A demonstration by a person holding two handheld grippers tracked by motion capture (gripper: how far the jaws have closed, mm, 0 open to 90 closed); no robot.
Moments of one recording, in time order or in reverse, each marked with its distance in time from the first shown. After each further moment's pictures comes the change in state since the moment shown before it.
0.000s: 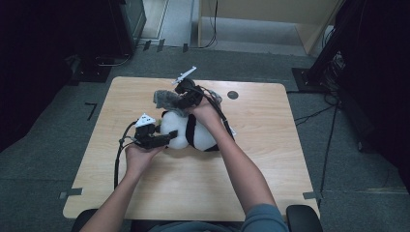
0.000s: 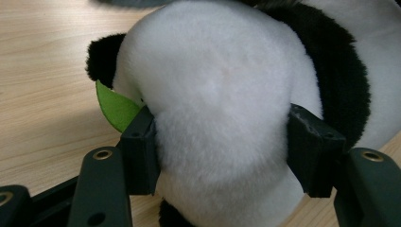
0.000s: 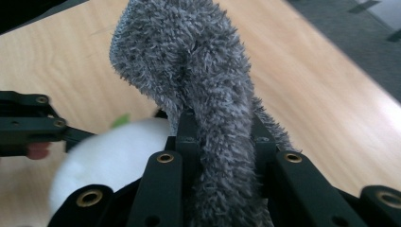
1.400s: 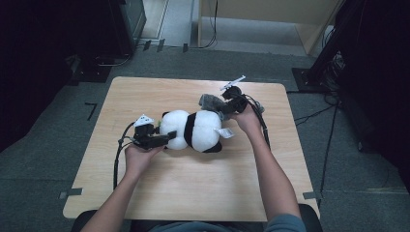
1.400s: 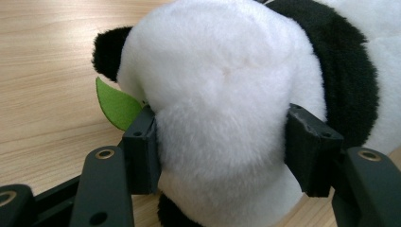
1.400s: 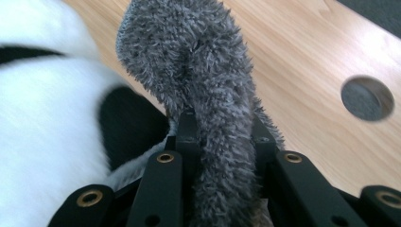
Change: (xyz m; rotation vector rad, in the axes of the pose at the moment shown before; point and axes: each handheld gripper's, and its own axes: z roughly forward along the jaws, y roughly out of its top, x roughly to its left) left arm 0.009 -0.005 0.002 0.019 -0.018 -0.044; right arm -0.089 -0.110 -0.047 0.066 -0.119 0.194
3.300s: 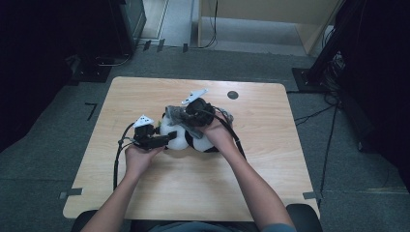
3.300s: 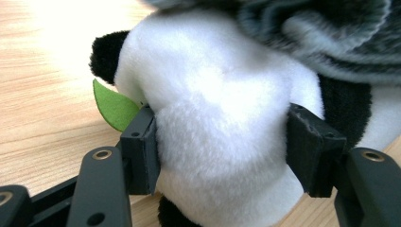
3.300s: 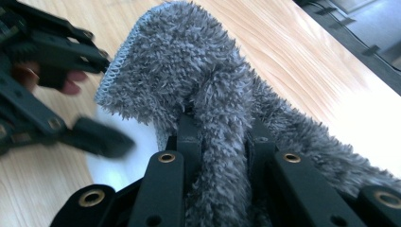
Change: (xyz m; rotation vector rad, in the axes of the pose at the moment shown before) left arm -0.002 -0.001 -0.001 -0.015 -0.009 -0.002; right arm 0.127 0.028 -0.004 -0.132 0.054 -0.248
